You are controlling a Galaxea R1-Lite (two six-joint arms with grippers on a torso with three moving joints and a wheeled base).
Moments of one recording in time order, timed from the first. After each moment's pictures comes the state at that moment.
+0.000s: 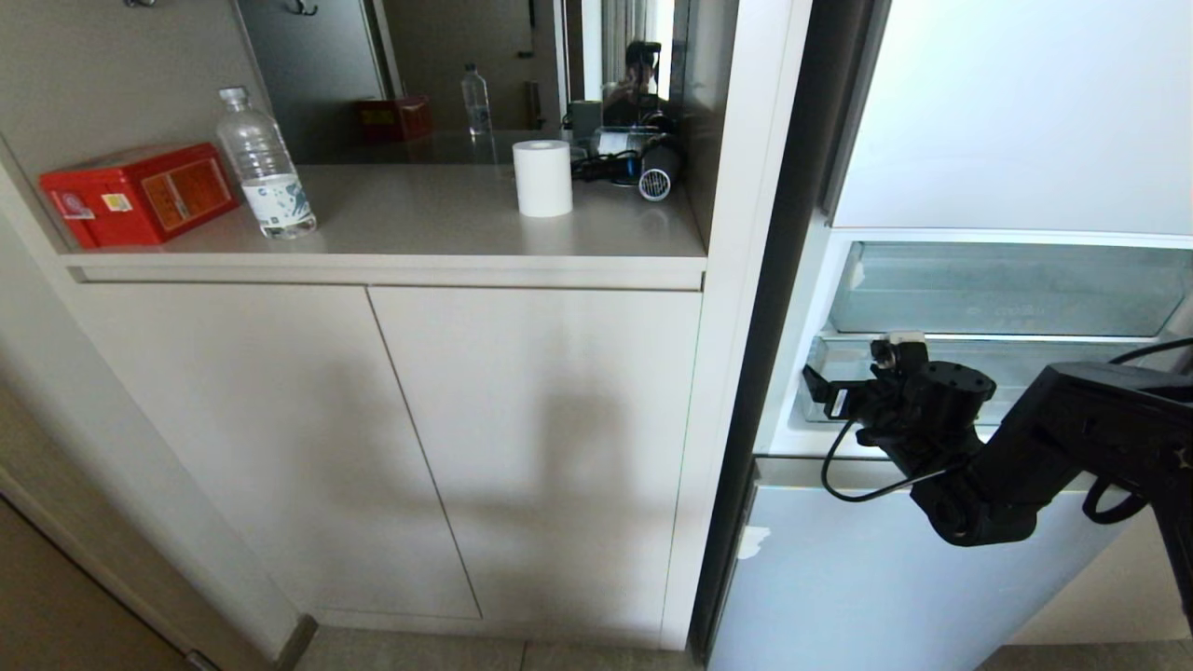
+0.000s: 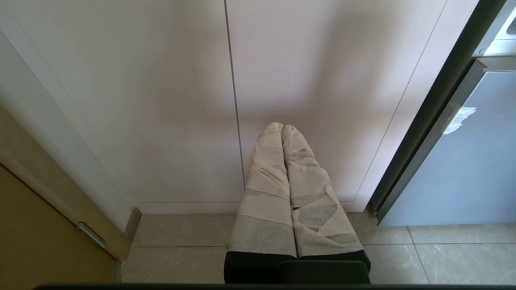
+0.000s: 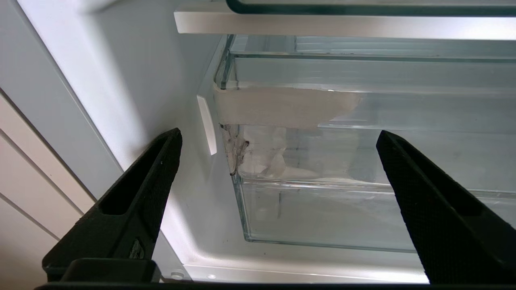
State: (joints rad) left arm 0.00 0.00 -0.03 0.09 0.00 0.02; right arm 0.07 2.40 -1.03 -1.39 -0.03 0.01
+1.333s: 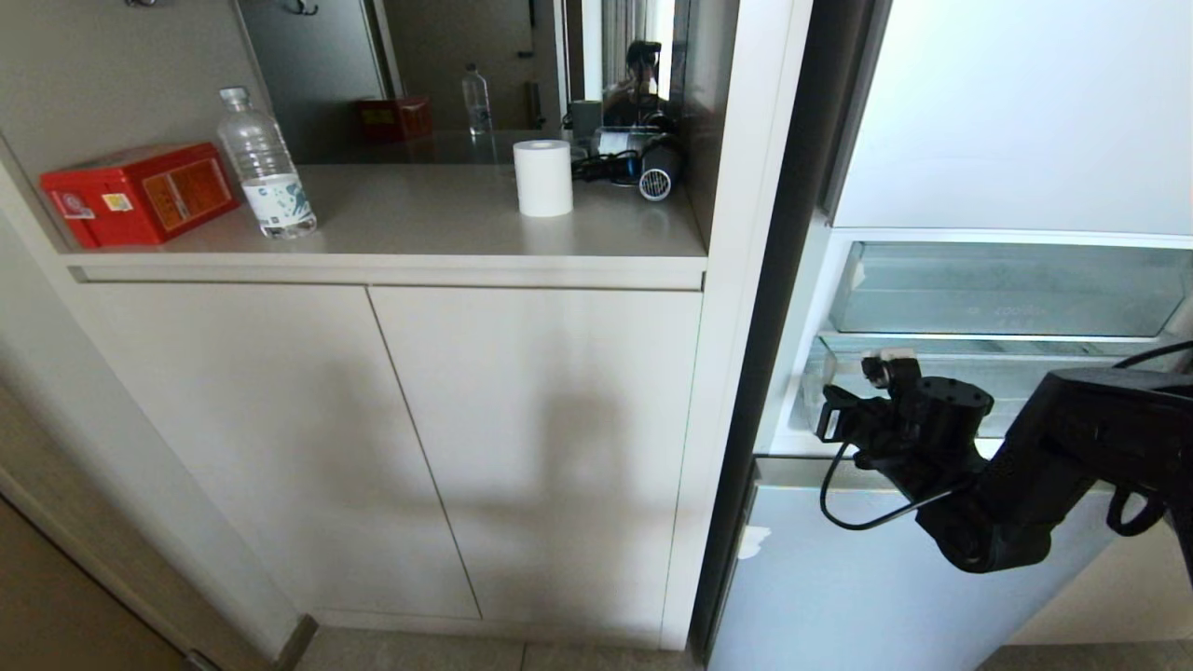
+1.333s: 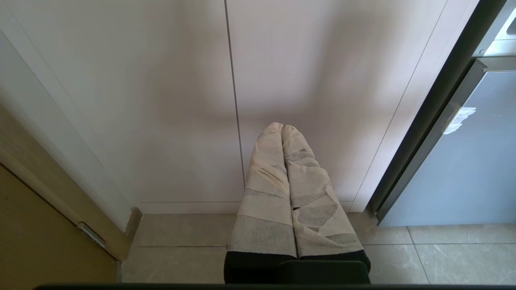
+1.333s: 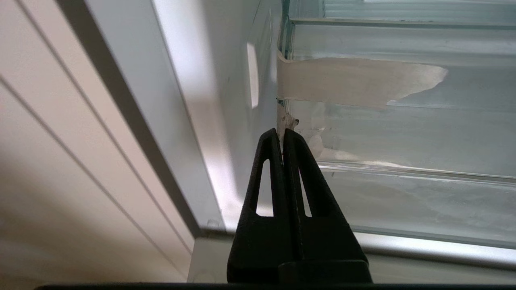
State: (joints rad) left arm 0.00 0.00 -0.03 0.09 0.00 0.02; right arm 0.10 2.34 -0.87 -1.41 -0.03 0.02
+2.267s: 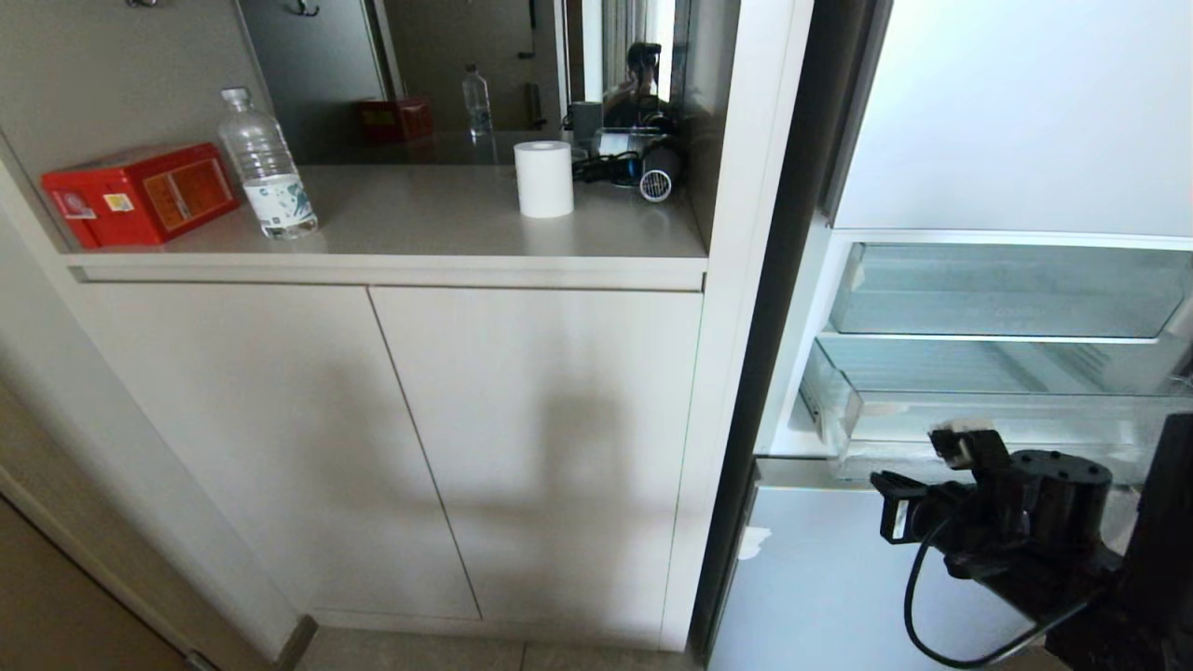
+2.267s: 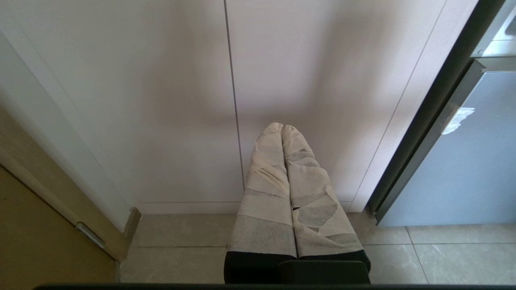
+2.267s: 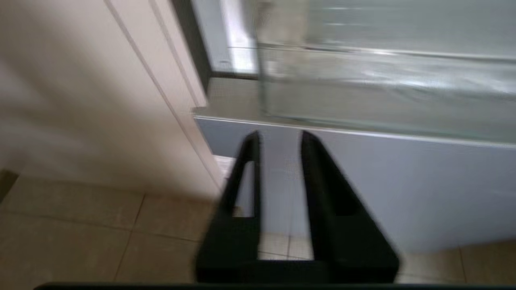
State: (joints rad) left arm 0.00 0.00 -0.03 0.09 0.00 0.02; right arm 0.10 2.08 -0.27 -1.52 -0.01 0.04
